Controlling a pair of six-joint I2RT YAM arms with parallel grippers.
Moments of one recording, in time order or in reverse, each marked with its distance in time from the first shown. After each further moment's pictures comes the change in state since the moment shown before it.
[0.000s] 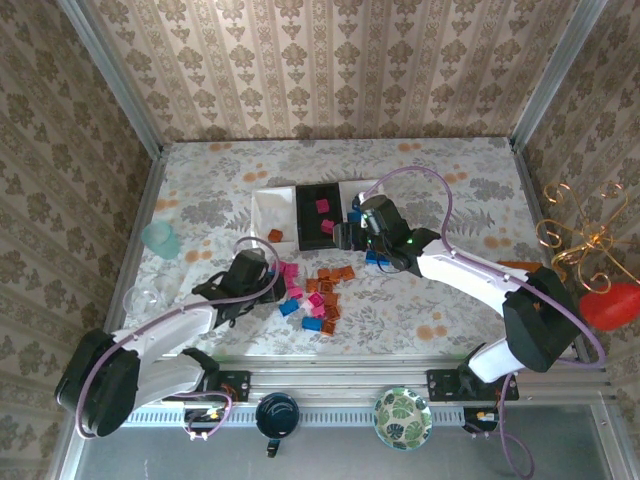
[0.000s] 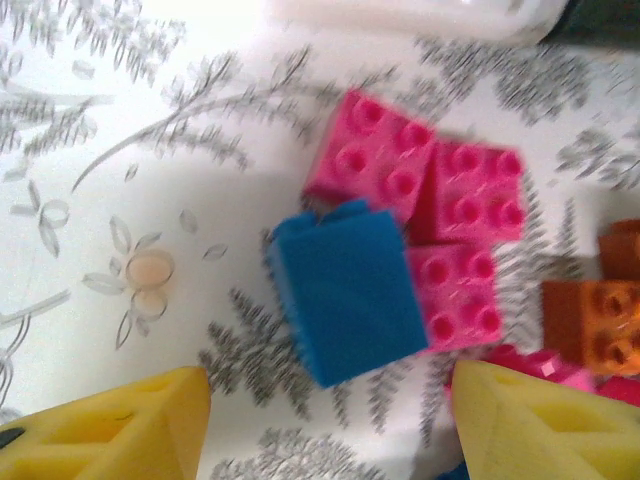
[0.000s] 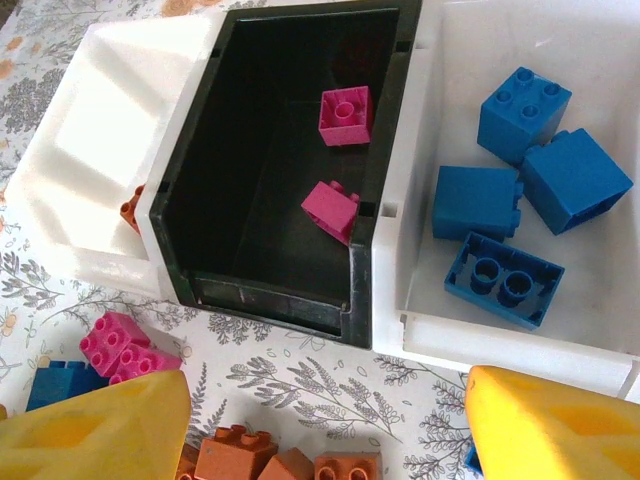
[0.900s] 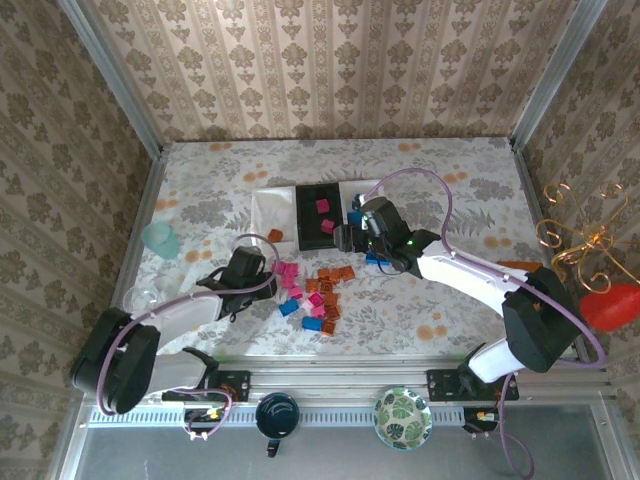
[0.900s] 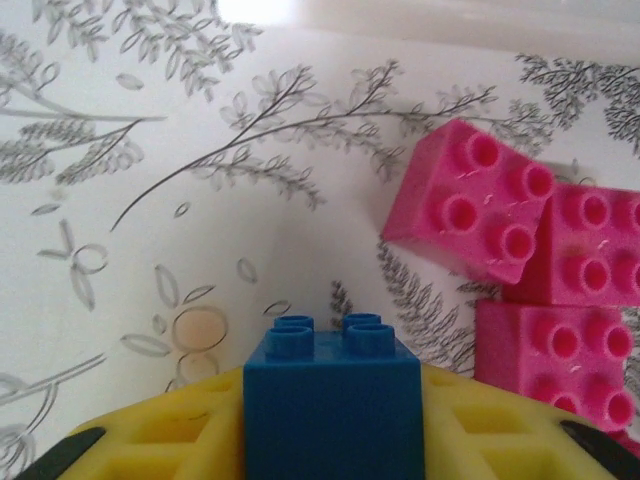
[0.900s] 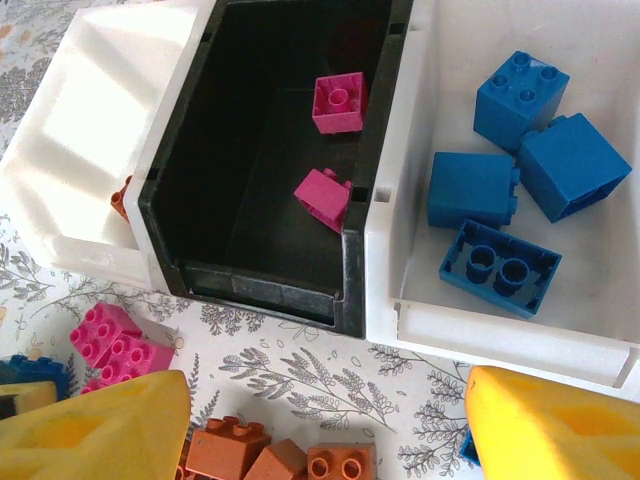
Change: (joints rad) left arm 0.086 0.117 -0.030 0.101 0.022 0.035; right arm 0.000 -0.002 -0.015 0.002 0.000 0.000
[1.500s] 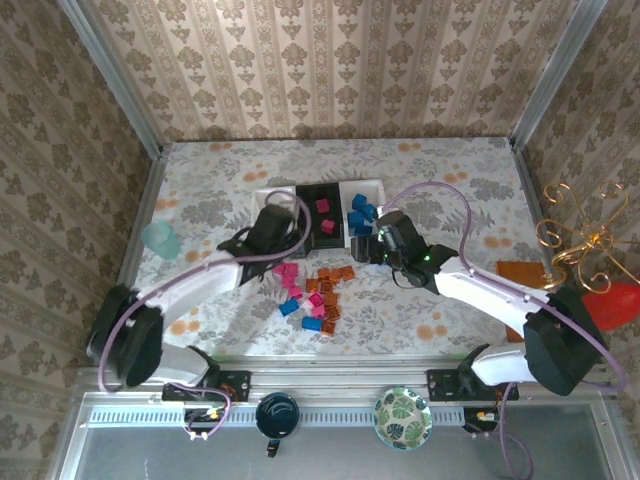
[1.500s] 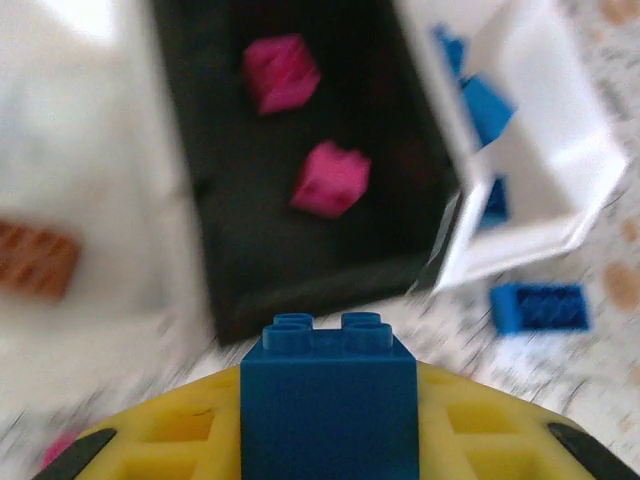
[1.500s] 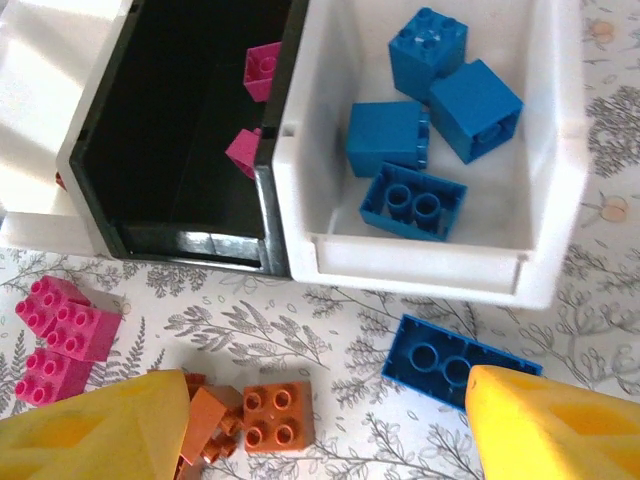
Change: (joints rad) left arm -0.161 0.232 0.510 -0.029 0.031 0.057; right arm -0.021 -0.167 -0.179 0.003 0.053 0.030
